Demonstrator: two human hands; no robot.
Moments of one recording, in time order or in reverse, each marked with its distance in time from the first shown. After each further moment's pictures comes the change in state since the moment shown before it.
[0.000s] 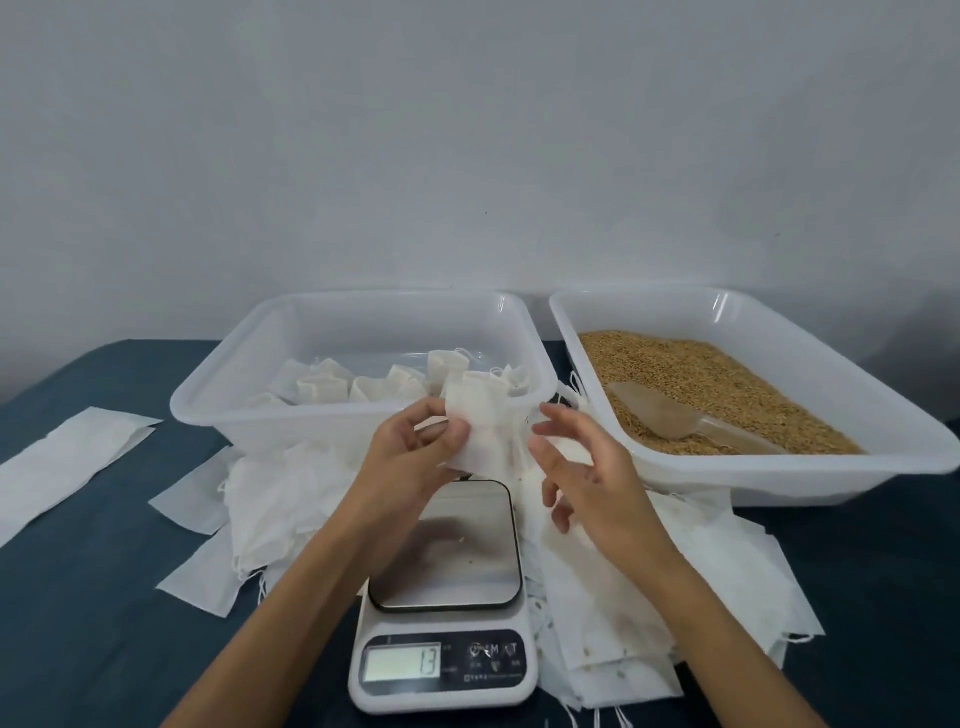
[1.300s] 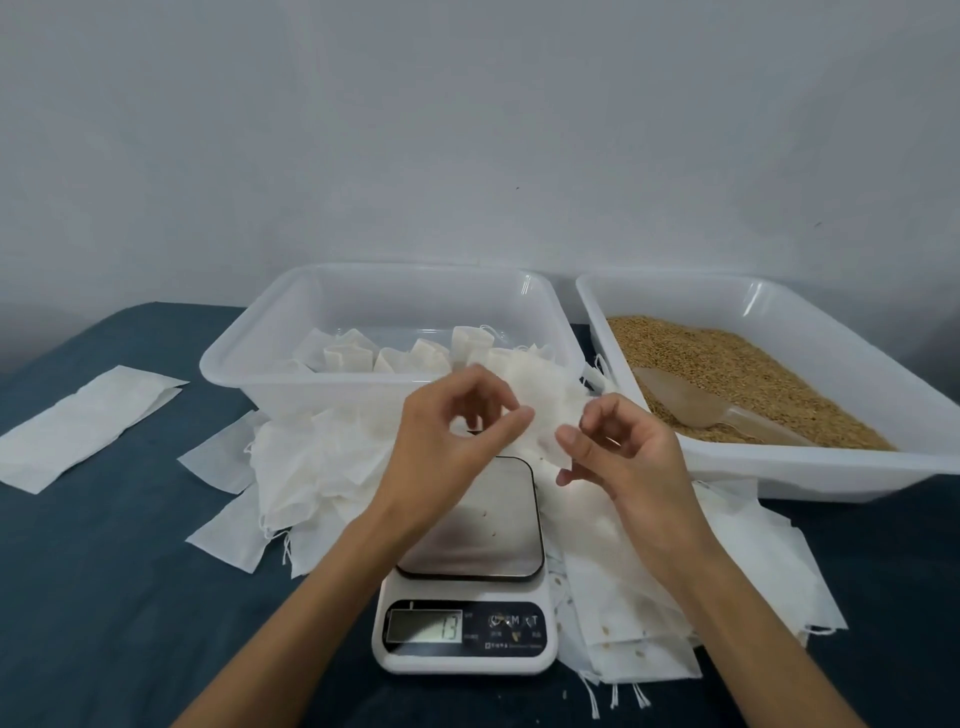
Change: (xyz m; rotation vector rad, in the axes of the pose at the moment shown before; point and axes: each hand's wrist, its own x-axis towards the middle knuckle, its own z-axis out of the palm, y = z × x) left_hand -0.014 0.009 0.013 0.546 0.060 0.439; right_hand -0.004 -0.008 0.002 0.304 -0.027 -0.074
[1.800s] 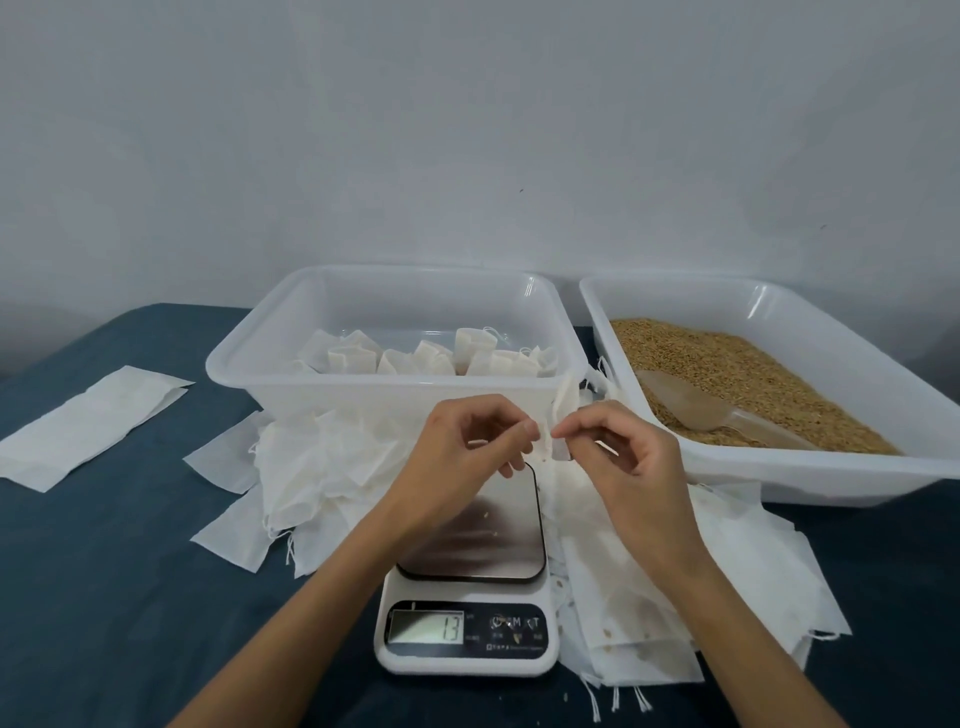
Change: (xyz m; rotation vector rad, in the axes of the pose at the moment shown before) left_hand 0.000 -0.013 0.005 -0.138 -0.183 -0.207; right_hand -0.006 -0.002 0.006 -0.314 0.024 -0.229
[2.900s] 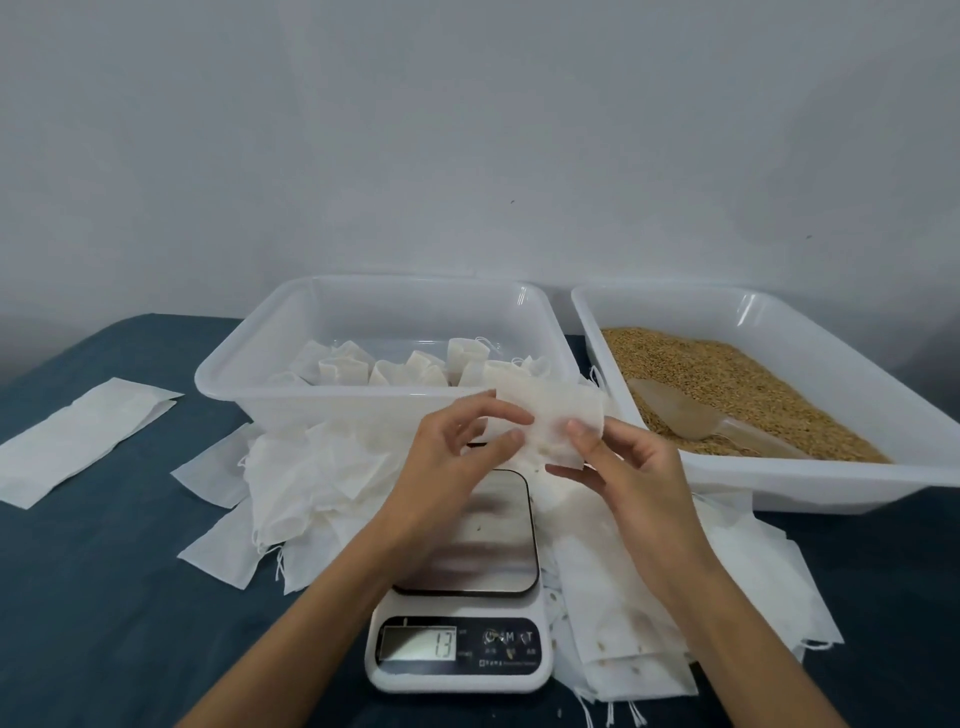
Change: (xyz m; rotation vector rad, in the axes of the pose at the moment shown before) left_hand -0.004 0.008 0.003 -0.082 0.086 -0.054; right_hand 0.003 0.003 -0.004 0.291 0.029 0.242
